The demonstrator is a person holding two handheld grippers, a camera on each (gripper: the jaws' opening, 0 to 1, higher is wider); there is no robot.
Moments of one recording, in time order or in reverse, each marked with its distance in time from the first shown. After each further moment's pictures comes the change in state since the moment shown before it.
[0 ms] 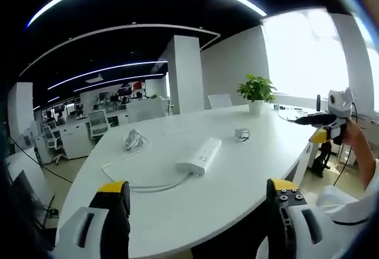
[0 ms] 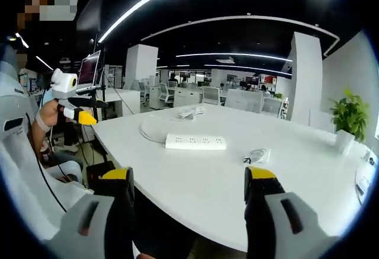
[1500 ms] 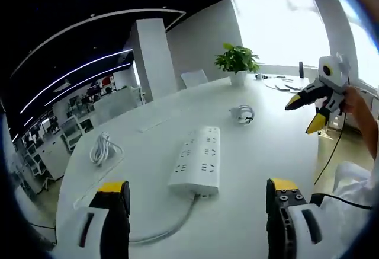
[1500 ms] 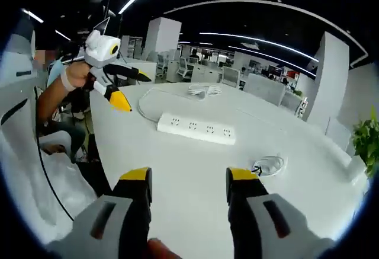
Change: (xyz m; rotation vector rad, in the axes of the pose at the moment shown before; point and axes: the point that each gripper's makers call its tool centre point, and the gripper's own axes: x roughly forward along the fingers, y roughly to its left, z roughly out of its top) left arm 0.155 0.001 0.005 0.184 0.171 -0.170; right arm 0.095 -0.026 -0.024 -0.158 0.194 0.117
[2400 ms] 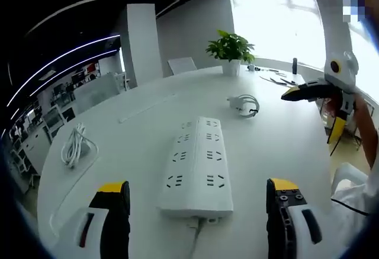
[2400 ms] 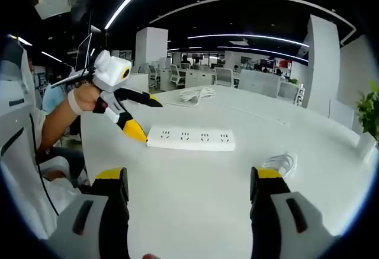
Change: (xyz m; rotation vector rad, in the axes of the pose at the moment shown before) left arm 0.079 0.001 -0.006 -0.013 0.108 -0.126; right arm 0.028 -0.015 0.013 0.162 -0.089 0.001
